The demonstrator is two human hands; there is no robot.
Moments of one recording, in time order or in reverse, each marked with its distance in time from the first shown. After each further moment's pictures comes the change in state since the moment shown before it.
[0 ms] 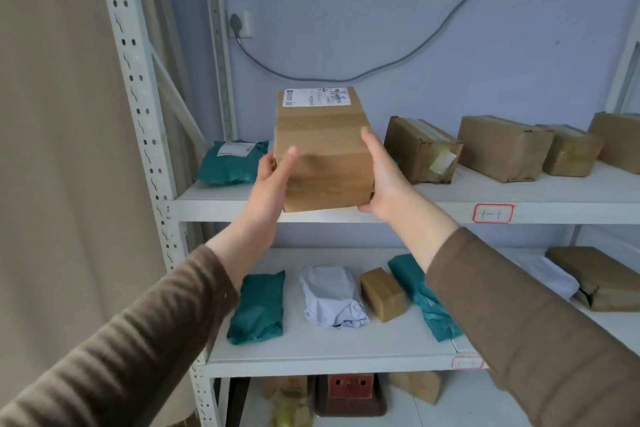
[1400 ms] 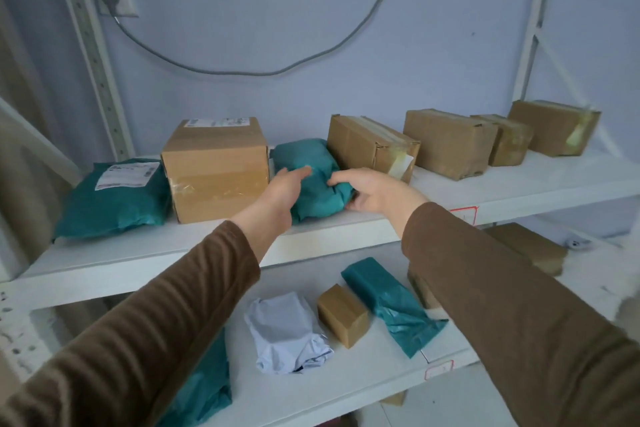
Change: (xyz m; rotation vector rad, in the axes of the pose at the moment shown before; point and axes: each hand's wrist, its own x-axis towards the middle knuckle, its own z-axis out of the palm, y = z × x) left_hand 0.181 -0.072 0.108 -0.112 -0.168 -0.389; right_hand 0.165 0.003 -0.086 -0.070 0.067 0.091
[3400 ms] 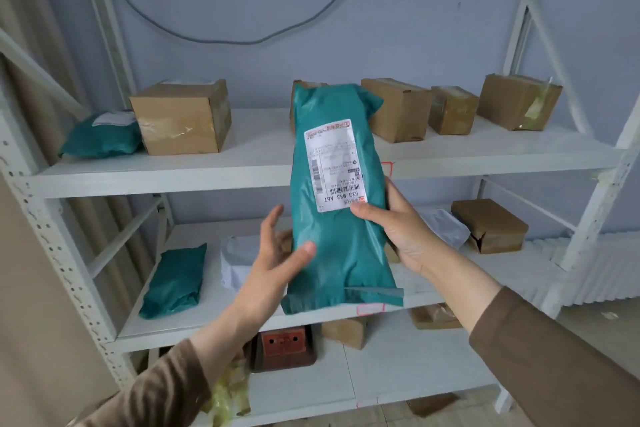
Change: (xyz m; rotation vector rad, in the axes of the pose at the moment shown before) left_hand -0.280 -0.154 0.129 0.144 -0.076 0.296; right_hand -0.248 0.092 -0.186 -0.013 -0.132 -0.335
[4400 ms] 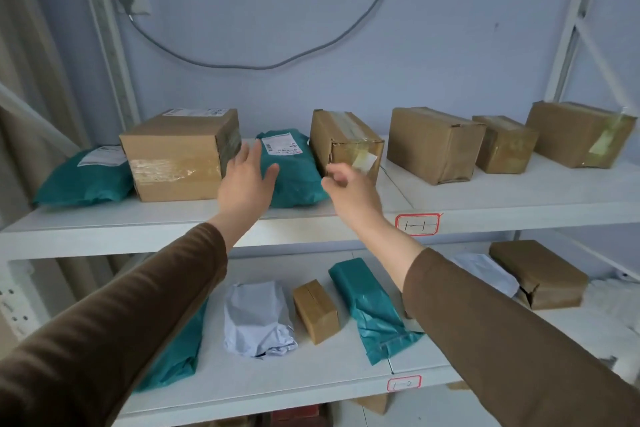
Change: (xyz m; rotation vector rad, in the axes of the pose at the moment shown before) left_hand 0.280 0.039 -0.108 1.066 0.398 0.146; right_hand 0.228 0.007 0.071 -0.733 0.252 -0.216
